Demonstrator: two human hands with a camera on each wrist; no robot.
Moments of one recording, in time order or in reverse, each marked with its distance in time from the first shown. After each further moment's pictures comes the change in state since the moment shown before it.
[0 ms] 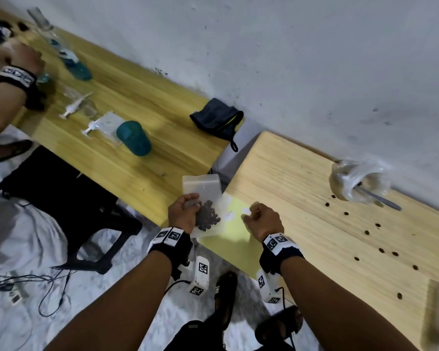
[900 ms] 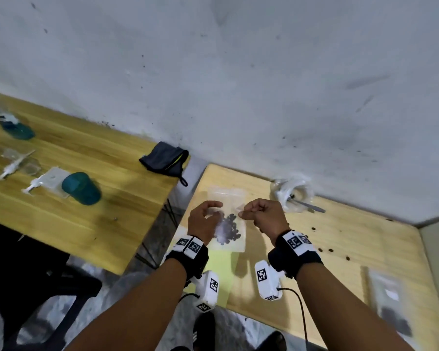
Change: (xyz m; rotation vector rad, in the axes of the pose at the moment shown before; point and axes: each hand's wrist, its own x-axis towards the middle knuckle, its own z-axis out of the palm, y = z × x) left_hand -0.067 0.052 0.141 0.187 -0.415 0.273; right_hand -0.048 -0.016 -0.160 0.600 0.160 -0.104
